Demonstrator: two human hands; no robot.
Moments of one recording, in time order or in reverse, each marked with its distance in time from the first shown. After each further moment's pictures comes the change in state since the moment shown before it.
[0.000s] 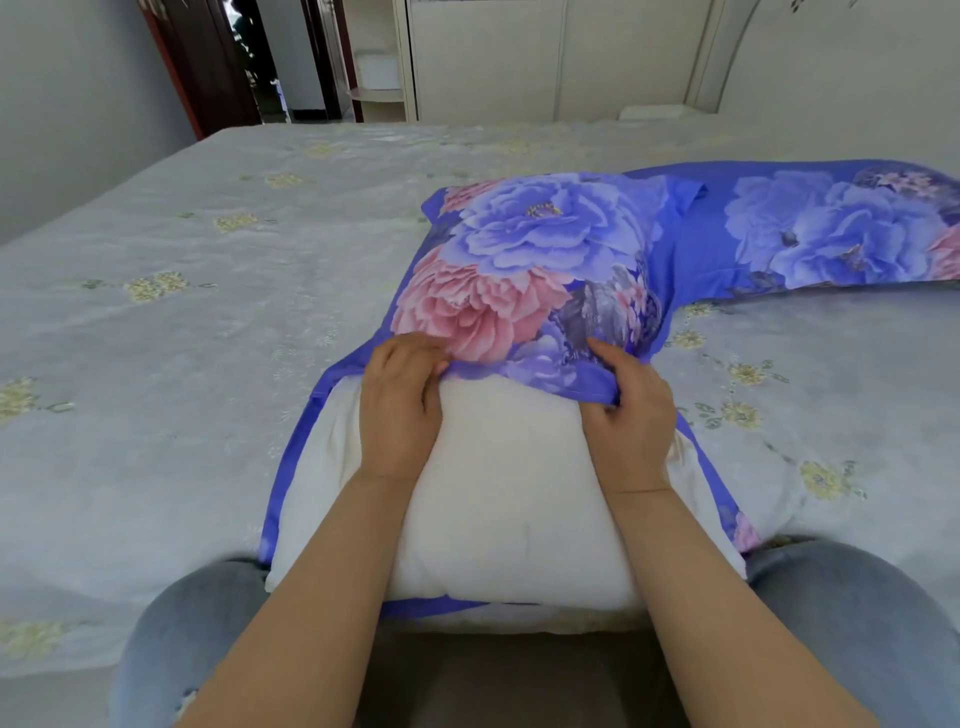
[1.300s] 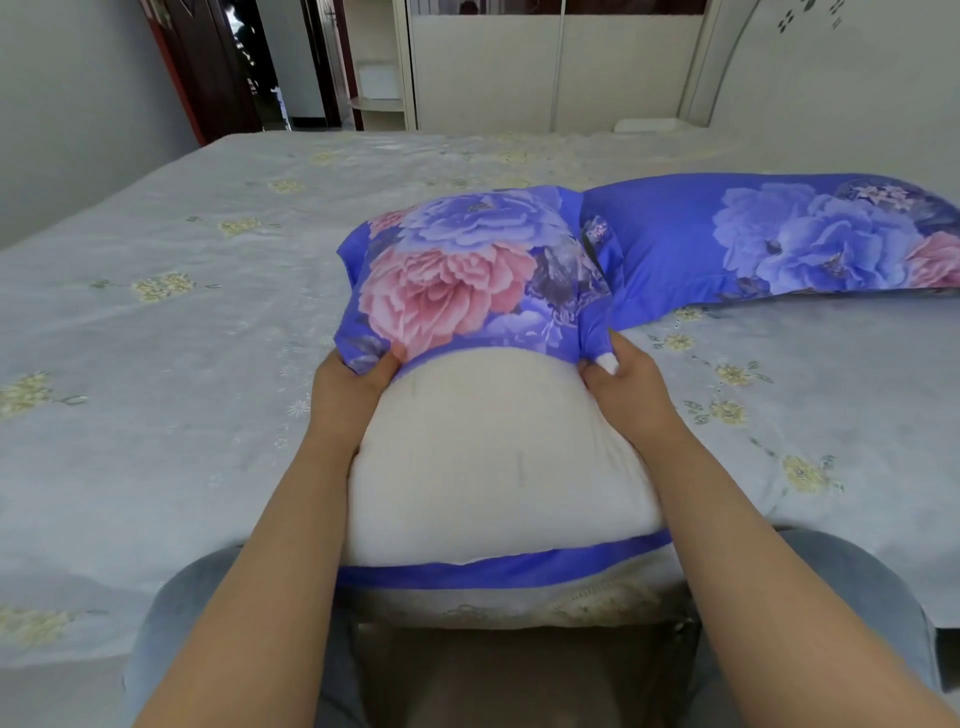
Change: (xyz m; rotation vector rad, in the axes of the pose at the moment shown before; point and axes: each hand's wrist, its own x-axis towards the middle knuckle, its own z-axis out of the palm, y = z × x) left_hand 0.019 -0.003 -0.049 -0.349 -0.079 -0.839; right_hand 0.038 -0.006 -0.021 0.138 -0.472 0.404
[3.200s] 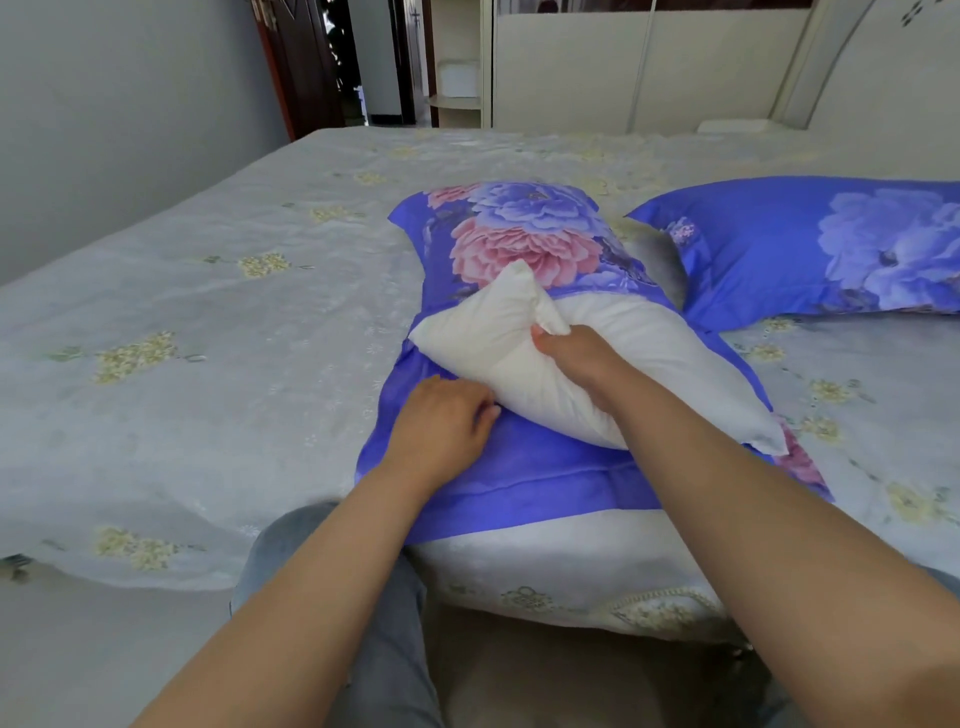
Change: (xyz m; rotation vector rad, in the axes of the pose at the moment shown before) left_hand -0.030 -0.033 -0.021 0.881 -0.269 0.660; right_hand 0.025 -0.057 0.102 0.093 -0.394 0.222
